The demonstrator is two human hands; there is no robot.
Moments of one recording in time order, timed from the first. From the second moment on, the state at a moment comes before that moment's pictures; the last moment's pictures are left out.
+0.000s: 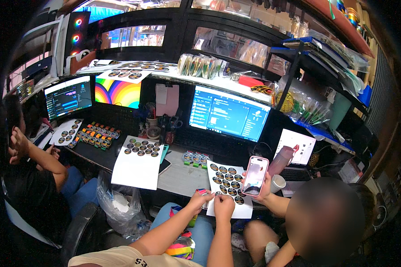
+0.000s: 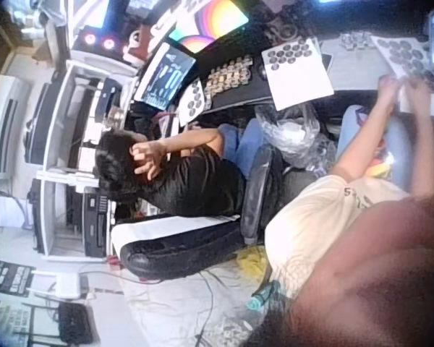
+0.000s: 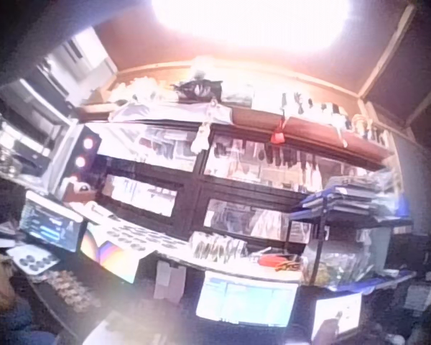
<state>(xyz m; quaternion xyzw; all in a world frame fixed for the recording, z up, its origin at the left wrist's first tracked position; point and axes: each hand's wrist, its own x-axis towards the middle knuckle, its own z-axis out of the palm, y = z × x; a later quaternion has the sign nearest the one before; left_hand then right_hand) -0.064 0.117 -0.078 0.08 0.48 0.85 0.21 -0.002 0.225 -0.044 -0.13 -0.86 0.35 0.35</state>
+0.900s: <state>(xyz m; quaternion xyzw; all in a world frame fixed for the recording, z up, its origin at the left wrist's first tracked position) -0.067 0.104 -0.049 -0.01 0.40 0.85 0.32 -0.017 0.265 -0.031 -0.03 -0.88 0.38 0.30</state>
